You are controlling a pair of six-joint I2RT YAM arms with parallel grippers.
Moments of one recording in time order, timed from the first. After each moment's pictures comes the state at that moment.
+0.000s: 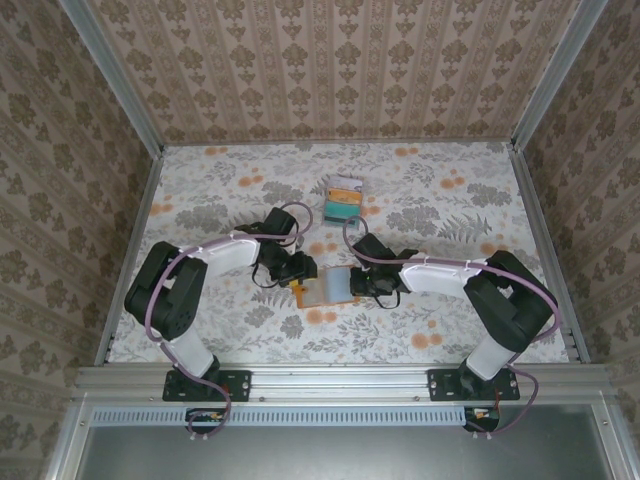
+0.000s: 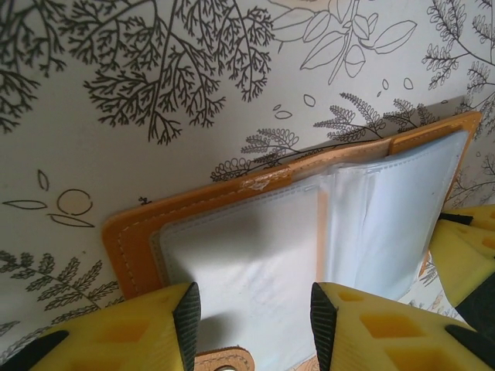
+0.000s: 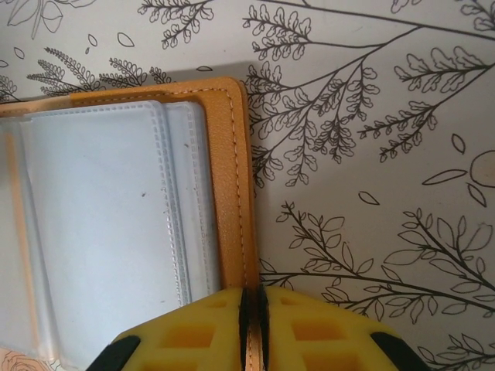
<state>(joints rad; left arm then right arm) -0.58 1.70 0.95 -0.51 0.45 -0.63 0.71 1.65 0.82 -0.30 -0.06 0.72</state>
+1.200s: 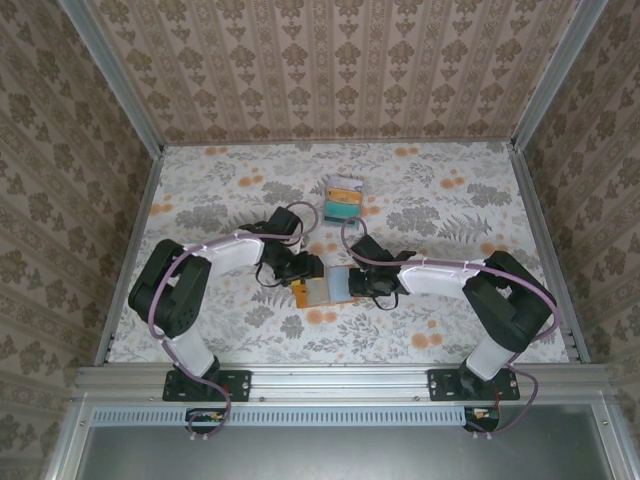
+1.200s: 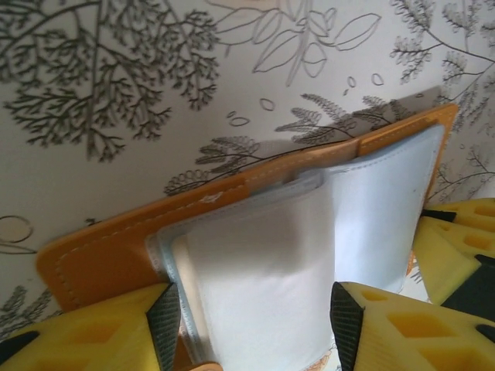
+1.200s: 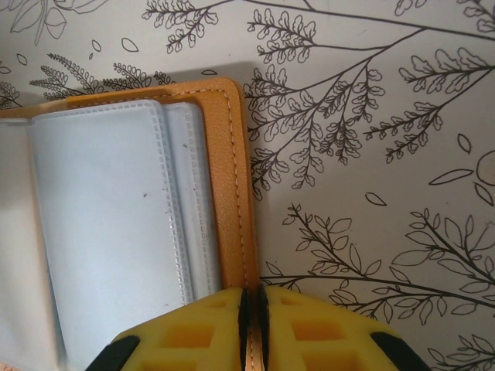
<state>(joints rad) -0.61 1.72 0.97 -0.49 0.47 -0.61 0.73 1.65 0.82 -0.29 -0.03 0.75</state>
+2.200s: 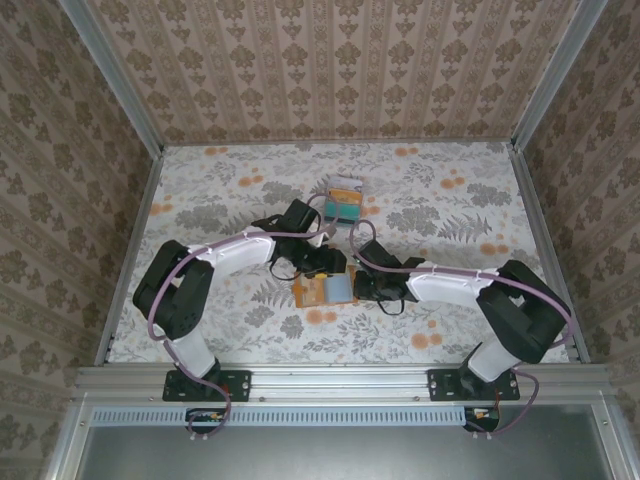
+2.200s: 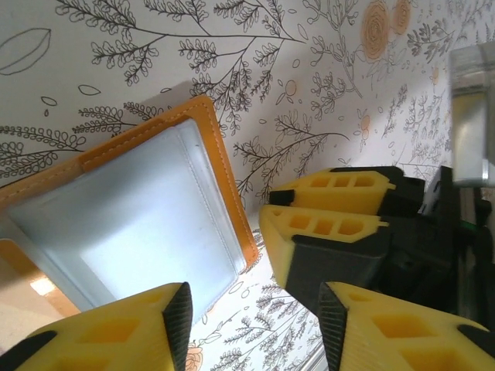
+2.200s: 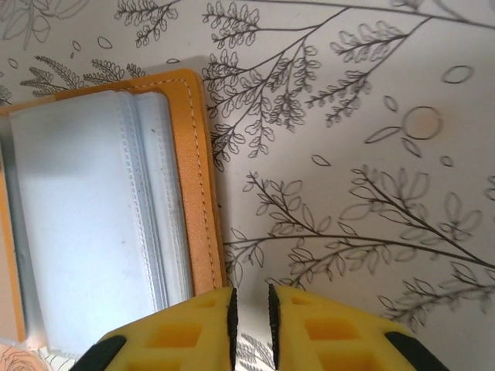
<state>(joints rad) -0.70 1.73 1.07 -0.43 0.62 -0.58 0.73 1.55 0.74 -0.28 0.02 0.80</state>
